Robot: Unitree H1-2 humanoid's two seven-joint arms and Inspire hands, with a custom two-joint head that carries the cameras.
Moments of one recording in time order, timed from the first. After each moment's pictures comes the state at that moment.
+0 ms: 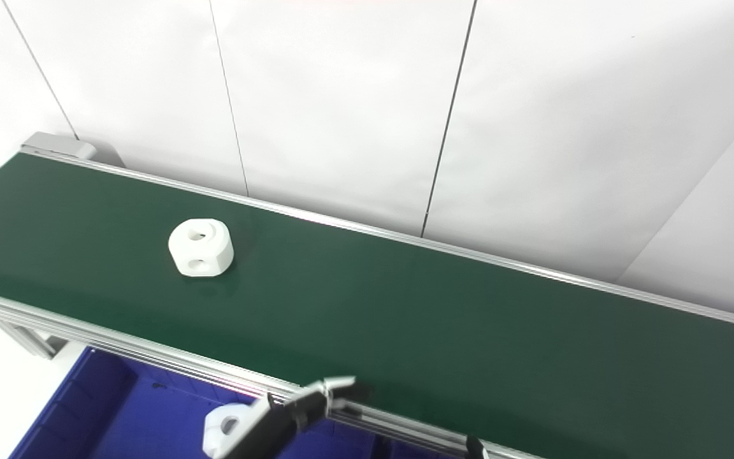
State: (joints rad) left arm 0.43 0.07 -0.28 -0.32 0.21 -0.40 -0.16; right arm 0.49 -0.19 0.27 -0.01 -0.07 -0.42 0.10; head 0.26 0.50
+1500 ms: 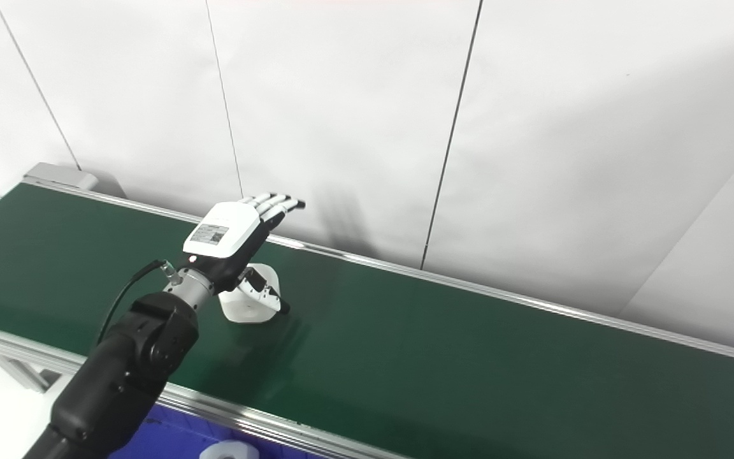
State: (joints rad) left arm -0.18 0.33 -0.10 -0.10 0.99 0.09 -0.20; right arm 0.46 -0.16 0.29 0.04 -0.06 -0.45 0.08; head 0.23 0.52
